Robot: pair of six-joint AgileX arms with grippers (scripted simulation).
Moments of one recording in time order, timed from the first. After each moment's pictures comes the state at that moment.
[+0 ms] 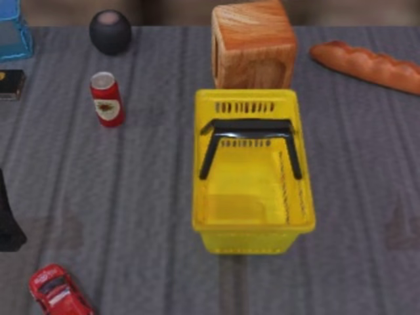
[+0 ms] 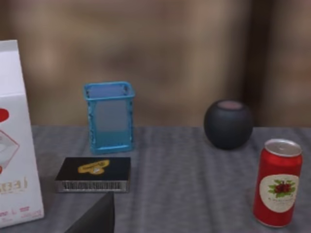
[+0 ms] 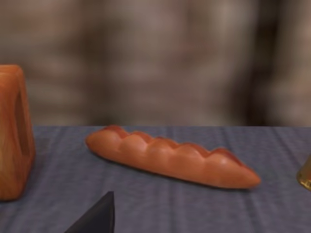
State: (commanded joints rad) left arm 0.00 0.00 0.00 0.00 0.00 0.00; right arm 0.00 0.00 0.00 0.00 0.00 0.00
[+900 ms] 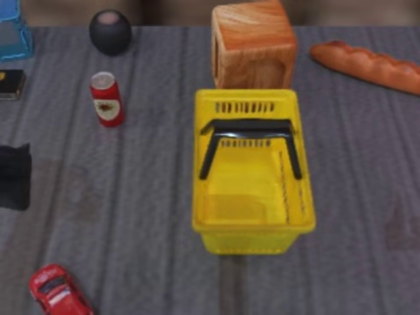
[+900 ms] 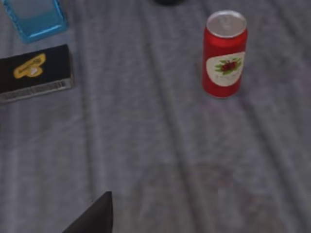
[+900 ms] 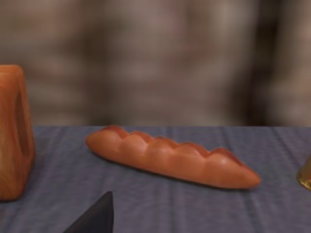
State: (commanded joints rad) left arm -0.07 0.71 0.62 -0.47 0.08 0.17; right arm 0.00 0.00 0.00 0.00 0.00 0.00
